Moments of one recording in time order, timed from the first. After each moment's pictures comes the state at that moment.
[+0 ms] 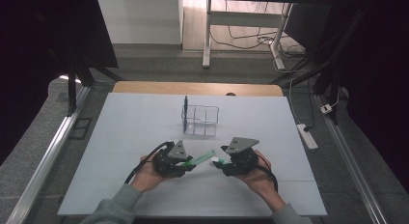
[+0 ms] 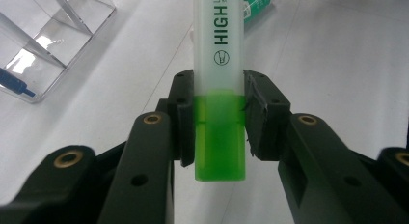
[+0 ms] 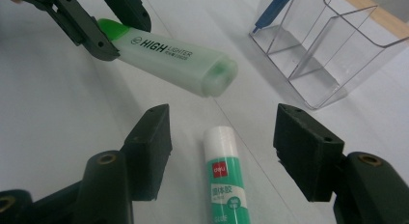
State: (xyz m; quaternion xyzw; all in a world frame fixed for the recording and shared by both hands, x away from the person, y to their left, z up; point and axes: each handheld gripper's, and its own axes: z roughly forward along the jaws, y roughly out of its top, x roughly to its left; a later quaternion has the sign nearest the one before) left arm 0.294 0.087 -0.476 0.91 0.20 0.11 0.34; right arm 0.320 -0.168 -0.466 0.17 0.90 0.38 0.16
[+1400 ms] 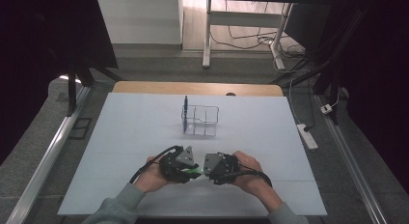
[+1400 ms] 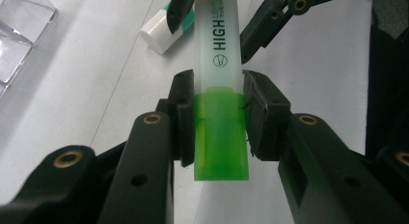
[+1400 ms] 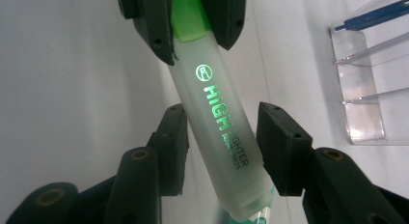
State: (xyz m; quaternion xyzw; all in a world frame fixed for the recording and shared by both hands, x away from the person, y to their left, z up) left arm 0.290 0.070 -0.474 0.93 0.14 0.06 0.32; right arm 0.299 -0.117 -0.474 -0.03 0.96 0.23 0.18
